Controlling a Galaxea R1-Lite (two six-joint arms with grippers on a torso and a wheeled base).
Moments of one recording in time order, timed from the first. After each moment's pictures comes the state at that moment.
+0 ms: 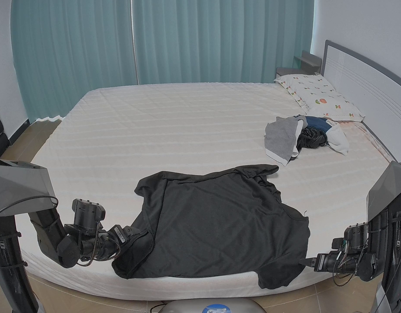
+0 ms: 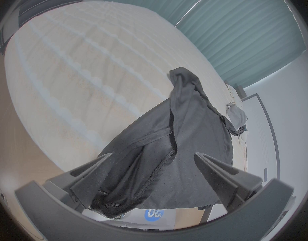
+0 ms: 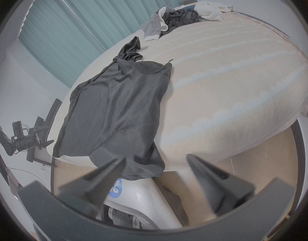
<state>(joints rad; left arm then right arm) -0.21 2.15 -0.43 -0.91 -0.11 -0.85 0.03 2.44 -0.02 -1.55 0.25 0.28</state>
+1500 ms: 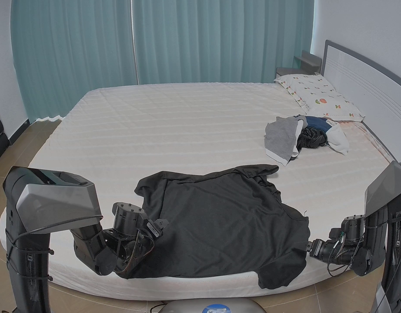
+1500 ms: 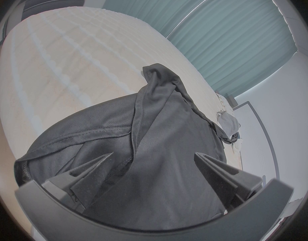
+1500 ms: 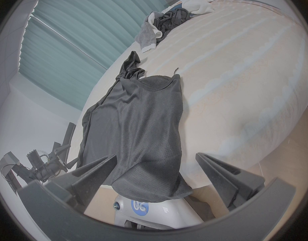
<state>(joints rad) -0.44 2.32 -0.60 -1.05 0.13 -1.02 0.03 2.44 -0.15 -1.55 0.35 0.53</state>
